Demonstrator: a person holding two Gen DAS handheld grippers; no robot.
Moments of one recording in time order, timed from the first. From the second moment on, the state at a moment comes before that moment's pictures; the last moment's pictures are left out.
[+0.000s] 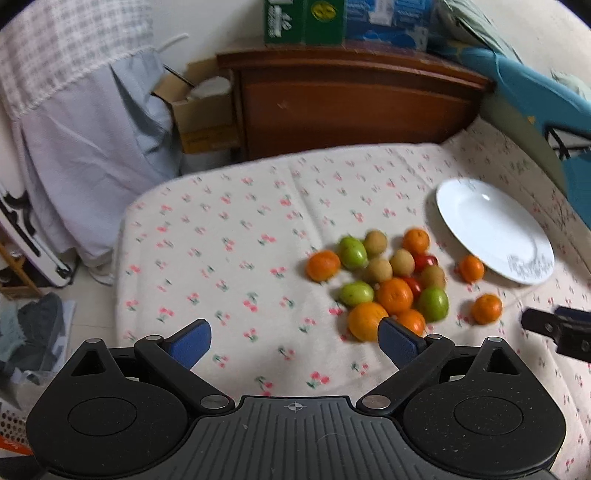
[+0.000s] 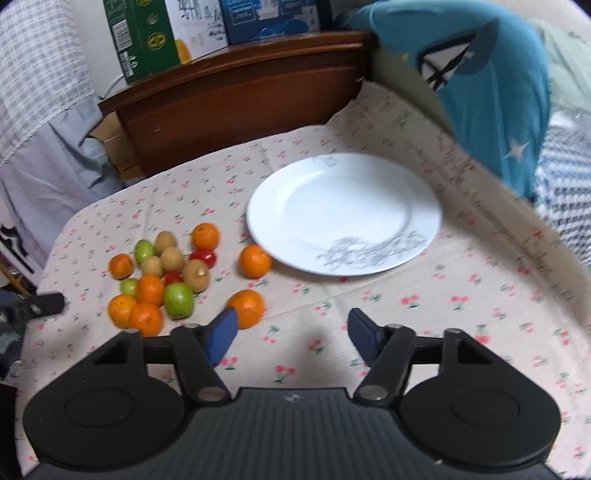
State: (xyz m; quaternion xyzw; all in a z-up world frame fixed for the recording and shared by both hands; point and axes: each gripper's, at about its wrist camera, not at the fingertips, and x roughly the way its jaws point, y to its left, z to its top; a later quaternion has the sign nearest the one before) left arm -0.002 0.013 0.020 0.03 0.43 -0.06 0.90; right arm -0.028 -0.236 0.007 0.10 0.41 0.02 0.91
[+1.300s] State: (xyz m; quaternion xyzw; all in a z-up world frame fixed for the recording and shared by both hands) left arm 0.024 -0.017 -0.027 0.00 0.43 -0.16 0.89; right arm 0.002 -0.211 -0.025 0.11 0.41 0.06 0.91
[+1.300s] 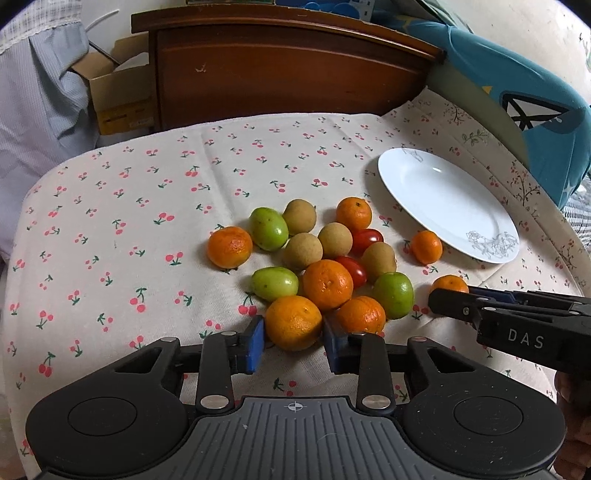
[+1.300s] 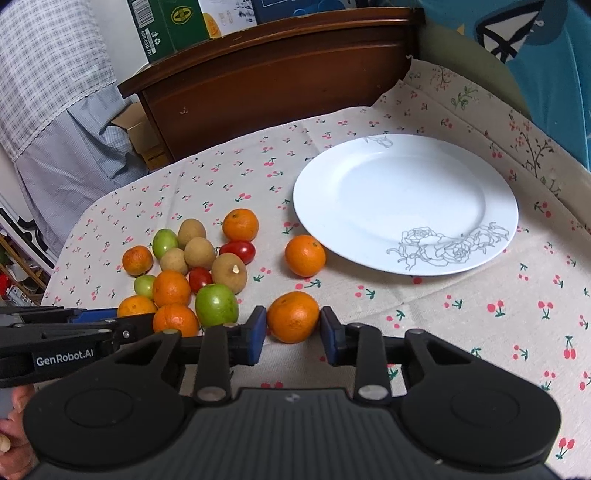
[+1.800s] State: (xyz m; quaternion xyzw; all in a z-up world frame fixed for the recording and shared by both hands) left arm 0.011 -0.026 0.000 0.03 0.41 -0.13 0.90; right arm -0.003 -0.207 -0.007 0.12 0.39 0.08 0.91
